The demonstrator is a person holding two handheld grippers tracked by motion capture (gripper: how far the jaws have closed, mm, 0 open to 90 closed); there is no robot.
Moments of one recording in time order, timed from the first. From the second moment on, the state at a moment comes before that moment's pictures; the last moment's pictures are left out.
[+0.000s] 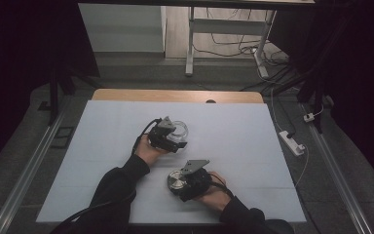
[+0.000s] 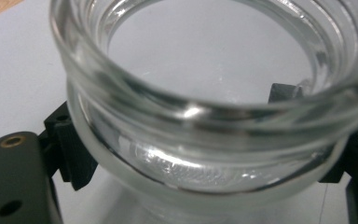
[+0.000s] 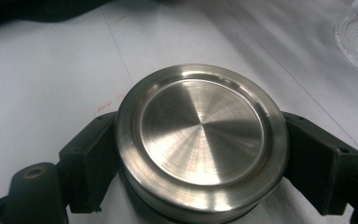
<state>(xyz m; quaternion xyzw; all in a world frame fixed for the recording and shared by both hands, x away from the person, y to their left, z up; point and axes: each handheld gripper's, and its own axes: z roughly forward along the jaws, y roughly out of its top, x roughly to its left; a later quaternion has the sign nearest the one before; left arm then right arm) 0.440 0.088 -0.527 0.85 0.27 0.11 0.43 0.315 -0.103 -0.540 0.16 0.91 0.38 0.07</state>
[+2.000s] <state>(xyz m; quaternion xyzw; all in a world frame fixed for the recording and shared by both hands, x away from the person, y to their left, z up) 0.395 0.123 -0.502 0.85 0.30 0.08 0.43 0.306 -0.129 -0.508 0.18 0.87 0.45 0.07</state>
